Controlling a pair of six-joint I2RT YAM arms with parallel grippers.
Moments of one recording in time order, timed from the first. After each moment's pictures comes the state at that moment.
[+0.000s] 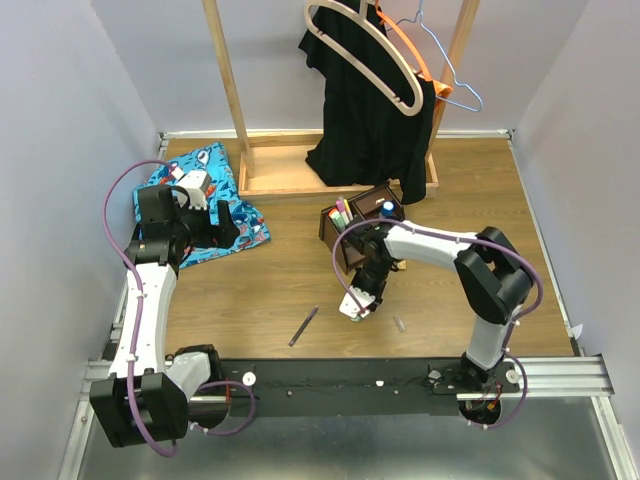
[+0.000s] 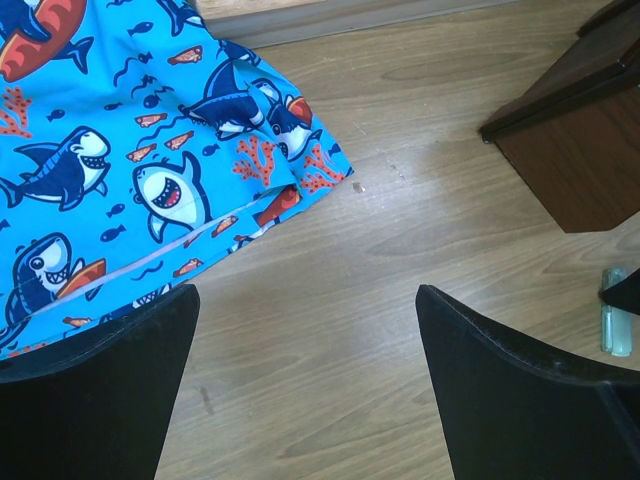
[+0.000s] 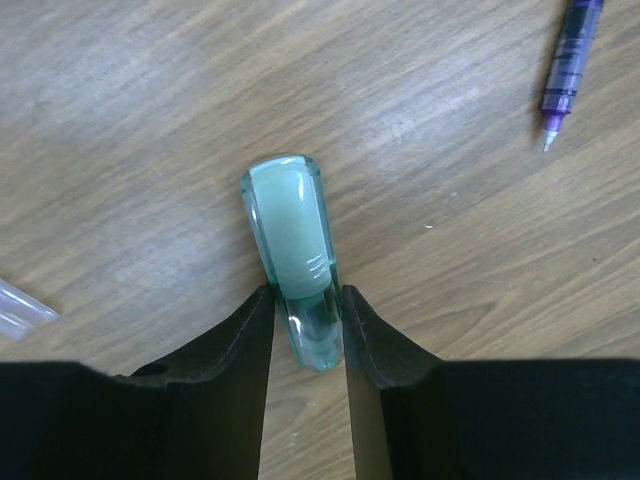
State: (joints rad) left arm 0.13 1.02 0.92 -0.56 0.45 0.05; right arm 0.77 1.84 1.18 -0.99 -0.52 -1.99
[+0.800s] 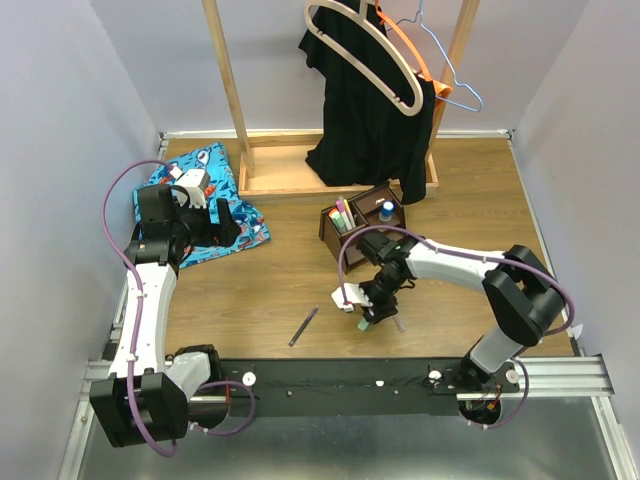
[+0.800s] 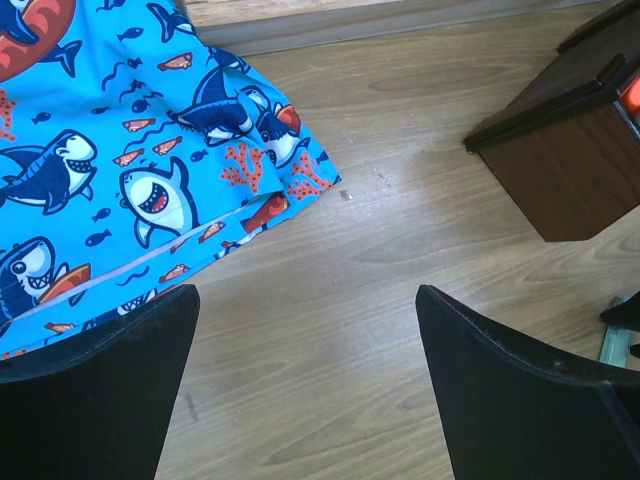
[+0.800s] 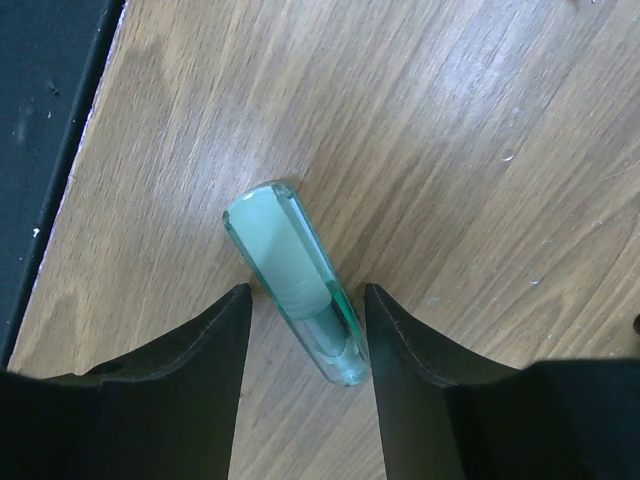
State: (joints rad) left arm 0.13 1.03 0.92 -0.55 0.47 0.01; right arm 0.77 1.65 0.94 -0.76 -0.56 -1.27
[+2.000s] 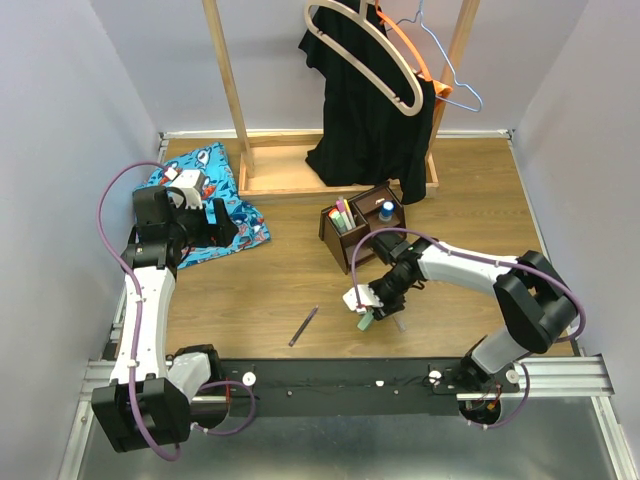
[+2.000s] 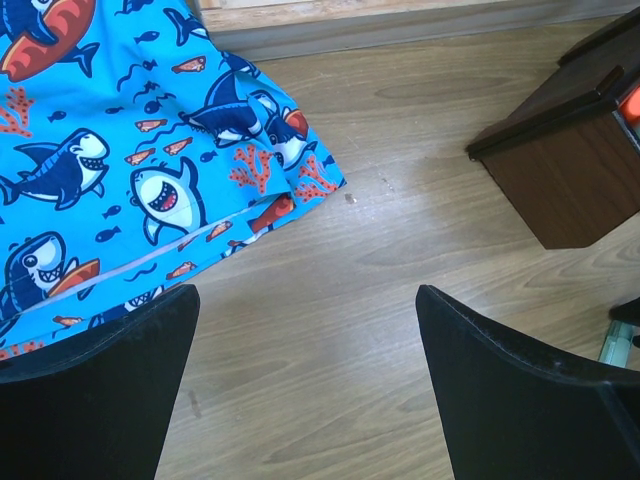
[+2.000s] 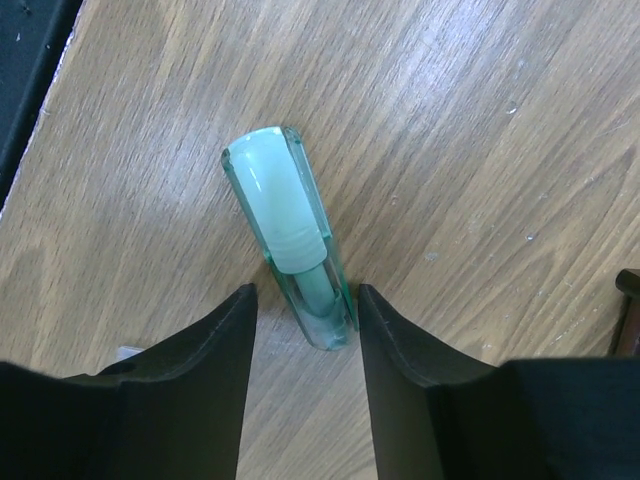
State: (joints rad) left arm 0.15 1.00 0.91 -0.55 0.47 0.00; right arm 0.70 1.57 0.84 -0.71 -0.54 -1.41
